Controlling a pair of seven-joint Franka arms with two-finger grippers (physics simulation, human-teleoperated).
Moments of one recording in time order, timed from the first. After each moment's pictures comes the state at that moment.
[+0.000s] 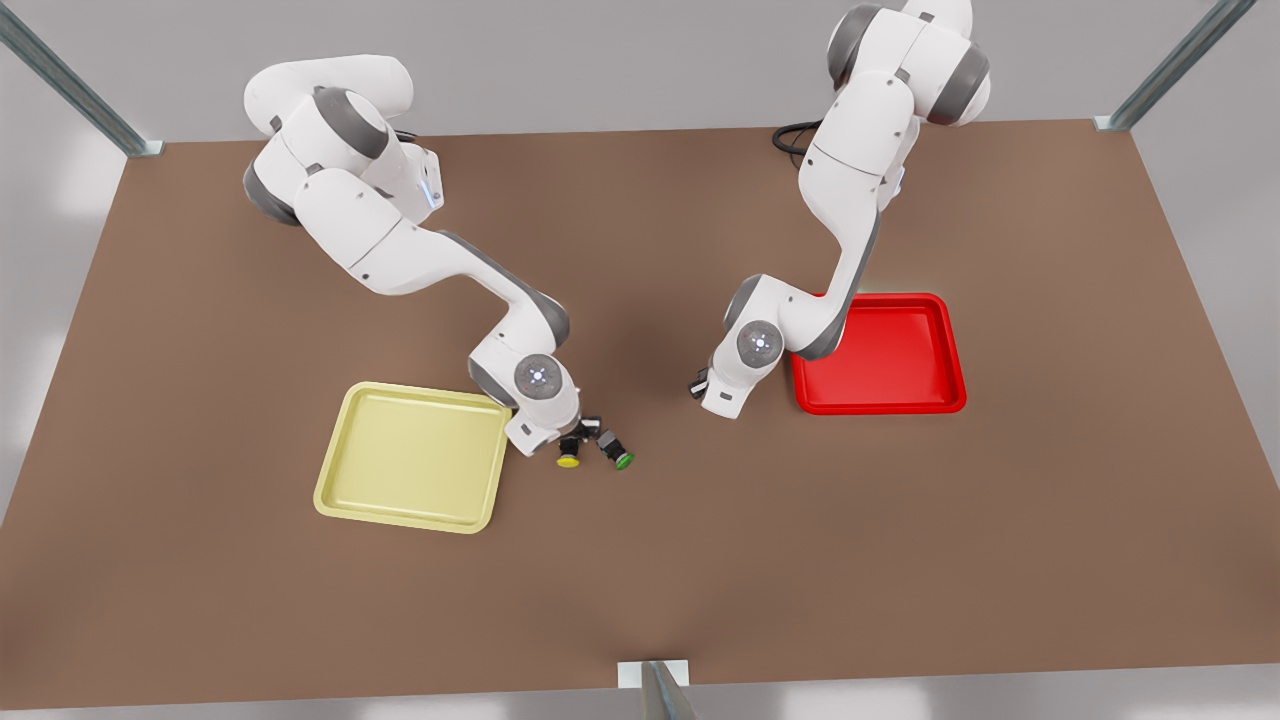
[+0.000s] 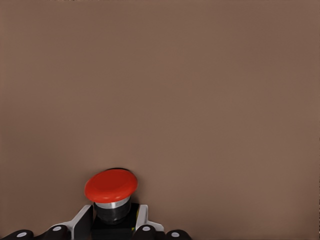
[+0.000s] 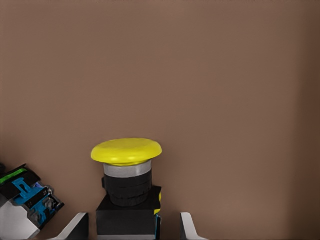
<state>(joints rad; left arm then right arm) -0.63 0.60 0.00 -1.91 -0.25 2.40 -0.84 0.11 0.87 0.57 -1.62 -0.56 2.34 0.97</state>
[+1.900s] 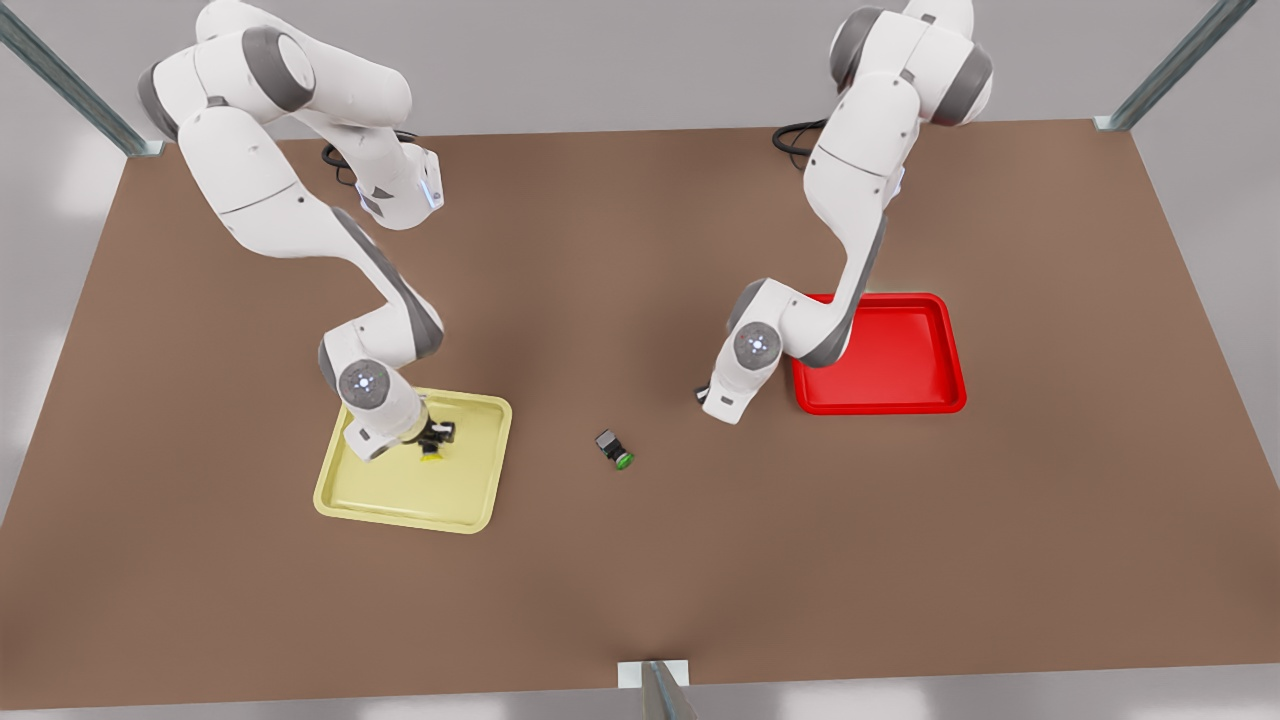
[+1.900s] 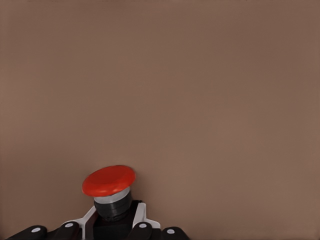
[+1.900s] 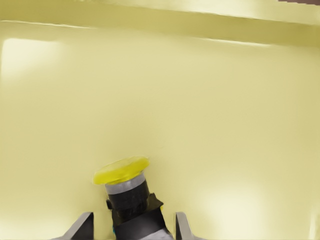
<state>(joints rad) -0.61 0.59 0.01 -1.88 -0.10 2.37 -0.82 -0.19 0.53 0.41 -2.01 -0.40 2.43 0.57</state>
